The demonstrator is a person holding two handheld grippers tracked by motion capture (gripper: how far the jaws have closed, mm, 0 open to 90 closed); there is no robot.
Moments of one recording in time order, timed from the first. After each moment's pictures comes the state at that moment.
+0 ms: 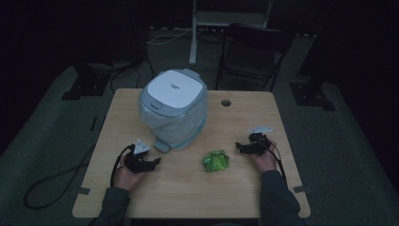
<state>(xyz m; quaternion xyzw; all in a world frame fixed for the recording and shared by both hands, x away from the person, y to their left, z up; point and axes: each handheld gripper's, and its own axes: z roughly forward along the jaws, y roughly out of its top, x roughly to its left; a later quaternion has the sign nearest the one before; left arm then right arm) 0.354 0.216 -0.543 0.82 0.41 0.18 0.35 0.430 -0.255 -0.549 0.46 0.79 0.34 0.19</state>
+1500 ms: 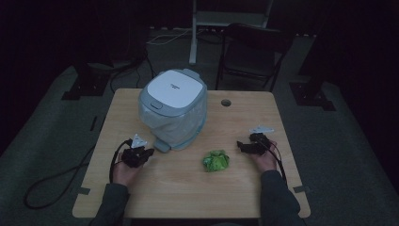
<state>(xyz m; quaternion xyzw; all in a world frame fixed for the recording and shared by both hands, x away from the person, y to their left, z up) 0.360 0.218 -0.516 0.82 0.42 0.17 0.35 0.429 -0.257 -0.548 0.47 0.79 0.35 0.20</state>
